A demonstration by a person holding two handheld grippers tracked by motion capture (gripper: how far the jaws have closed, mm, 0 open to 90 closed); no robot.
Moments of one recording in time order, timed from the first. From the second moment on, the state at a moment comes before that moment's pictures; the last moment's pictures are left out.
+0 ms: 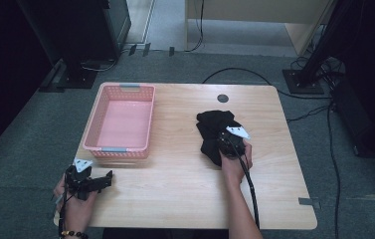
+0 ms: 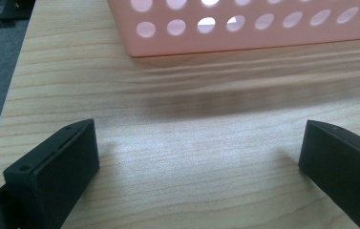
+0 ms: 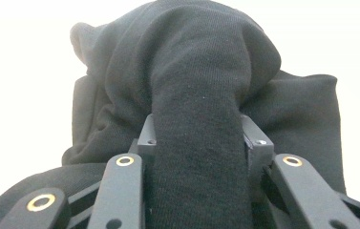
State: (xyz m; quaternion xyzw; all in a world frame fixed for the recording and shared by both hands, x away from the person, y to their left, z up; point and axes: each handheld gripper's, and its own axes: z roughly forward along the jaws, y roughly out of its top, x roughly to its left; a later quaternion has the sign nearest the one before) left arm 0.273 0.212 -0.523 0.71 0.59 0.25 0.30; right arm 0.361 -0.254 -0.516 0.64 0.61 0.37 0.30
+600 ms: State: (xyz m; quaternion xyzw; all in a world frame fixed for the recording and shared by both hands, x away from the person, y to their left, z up) left arm 0.274 0.212 -0.523 0.71 0.59 0.25 0.30; right arm 0.359 -0.233 -0.449 0.60 0.61 0.41 0.31
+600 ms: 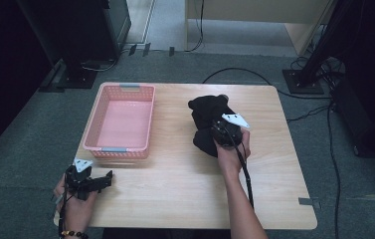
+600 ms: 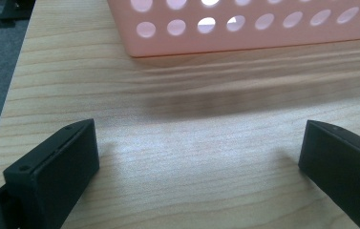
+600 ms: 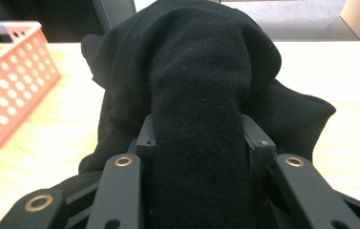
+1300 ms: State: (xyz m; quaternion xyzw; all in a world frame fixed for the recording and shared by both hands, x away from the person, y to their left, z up) left arm 0.274 0.212 -0.523 0.71 0.59 0.25 0.30; right arm 0.369 -0.185 -0.413 0.57 0.63 0.42 0.31
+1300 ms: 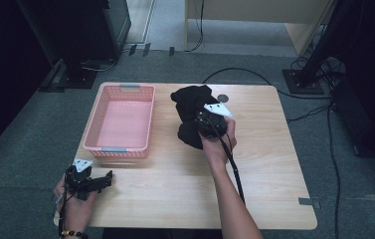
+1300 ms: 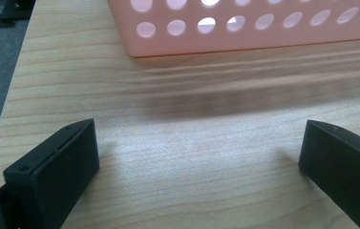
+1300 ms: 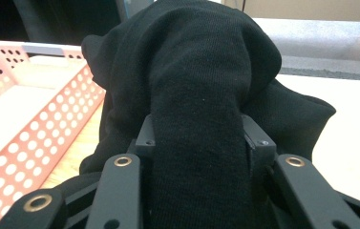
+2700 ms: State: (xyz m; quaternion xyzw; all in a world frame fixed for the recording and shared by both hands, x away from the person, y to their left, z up) left arm 0.274 0.213 -0.523 0.71 0.58 0.25 0.30; right arm 0.387 -0.090 -0.391 0.52 0.67 0.44 0.29
